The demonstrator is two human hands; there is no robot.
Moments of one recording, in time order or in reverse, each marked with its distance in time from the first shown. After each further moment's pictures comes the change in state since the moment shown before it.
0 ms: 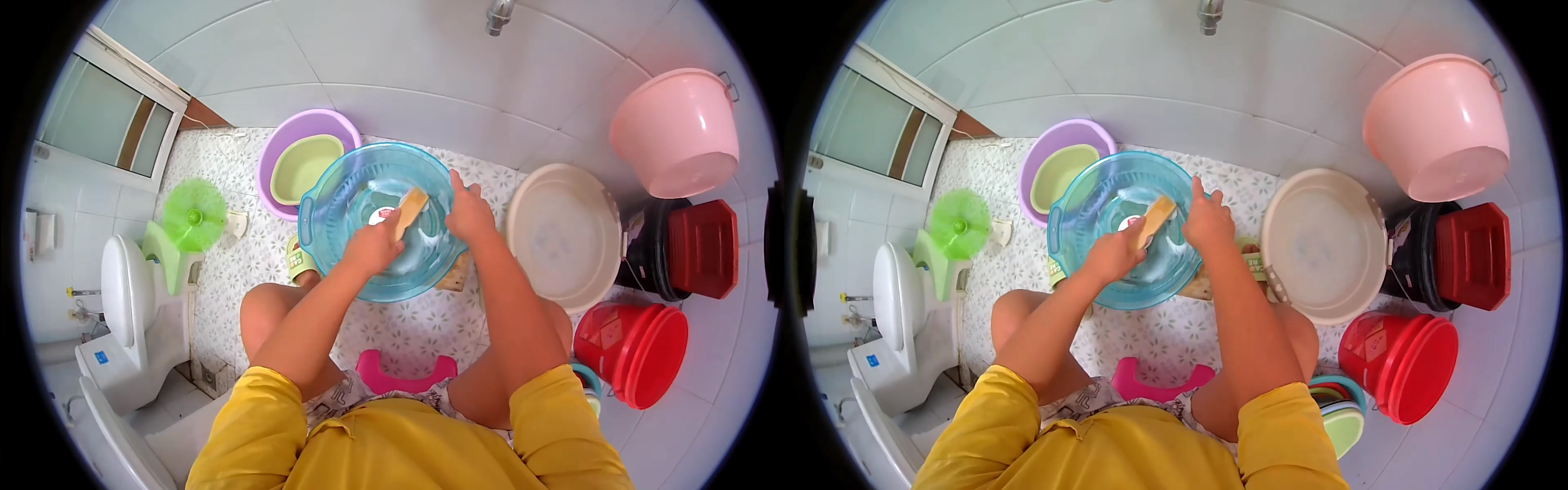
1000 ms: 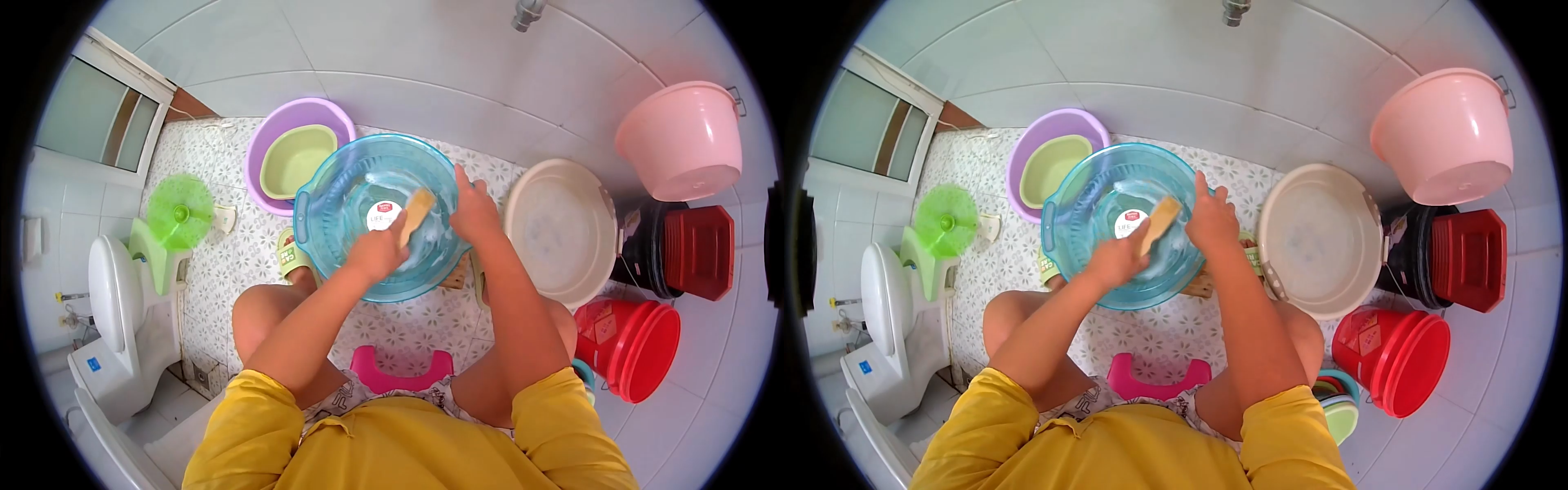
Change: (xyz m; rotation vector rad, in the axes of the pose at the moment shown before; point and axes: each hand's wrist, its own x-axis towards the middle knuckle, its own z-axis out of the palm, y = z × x) left_hand 0.003 -0.007 0.010 0.019 -0.110 -0.017; right_hand -0.001 -0.002 0.003 -0.007 0.071 -0.015
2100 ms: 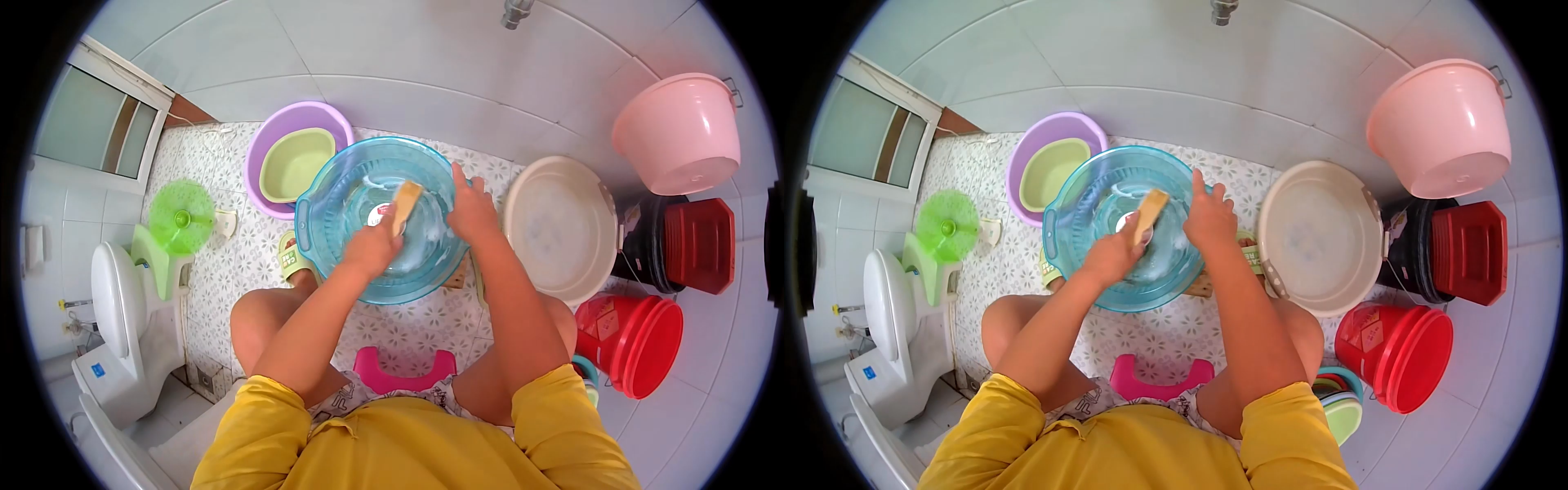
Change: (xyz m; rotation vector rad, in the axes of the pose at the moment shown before) left_hand 0.005 0.000 -0.003 0.002 0.047 -0.052; right_hand 0.002 -0.001 0.001 -0.032 -0.018 0.038
